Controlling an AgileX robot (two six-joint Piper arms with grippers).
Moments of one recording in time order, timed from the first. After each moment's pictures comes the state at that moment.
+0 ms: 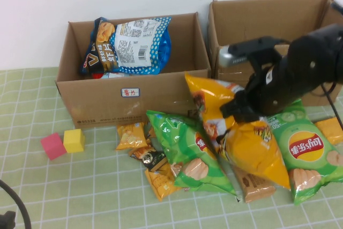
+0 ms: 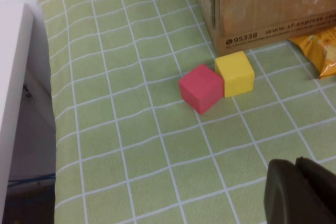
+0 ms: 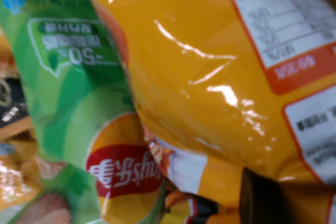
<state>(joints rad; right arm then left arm) 0.51 1.81 -1.37 0.03 0.71 0.08 -0.03 0.60 -0.43 0.00 0.44 0.06</state>
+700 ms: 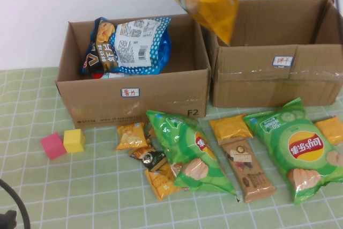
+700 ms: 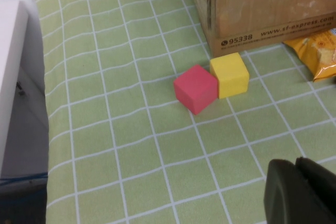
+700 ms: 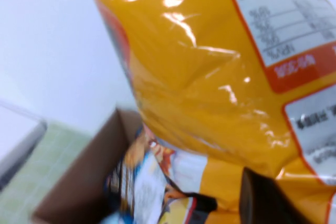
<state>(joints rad) 0.51 1.76 -1.87 0.15 0.53 -0.03 -0.03 0.60 -0.43 -0.02 0.43 0.06</state>
